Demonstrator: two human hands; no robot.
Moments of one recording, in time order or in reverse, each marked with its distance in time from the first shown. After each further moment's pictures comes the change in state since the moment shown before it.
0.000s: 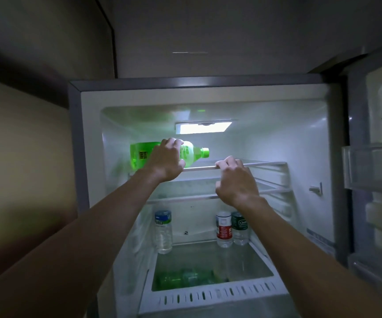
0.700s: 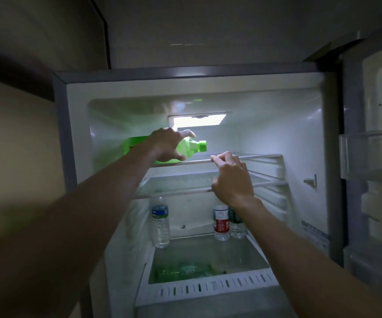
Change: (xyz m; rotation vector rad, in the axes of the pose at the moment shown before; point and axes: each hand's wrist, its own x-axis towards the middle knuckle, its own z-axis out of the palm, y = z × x) left_hand 0.026 0.006 -0.018 0.213 -0.170 0.172; right_hand -0.010 0.010 0.014 0.105 0.104 -0.019
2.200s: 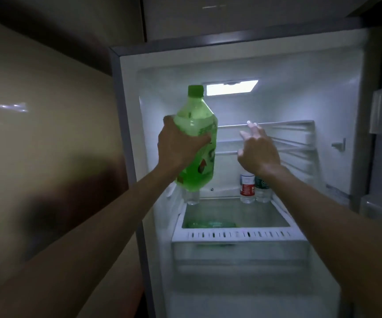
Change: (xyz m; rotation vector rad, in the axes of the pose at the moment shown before) left_hand -0.146 0.060 -0.005 -0.900 0.504 -0.632; right_hand -0.028 -0.009 -0.014 -0.019 -0.130 -0.008
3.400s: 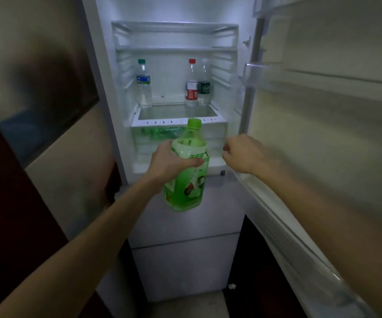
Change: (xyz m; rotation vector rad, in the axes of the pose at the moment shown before) left_hand -0.343 0.010 -0.050 -0.174 -0.611 -0.464; right_hand -0.345 0.007 -0.153 -0.201 -0.571 0.077
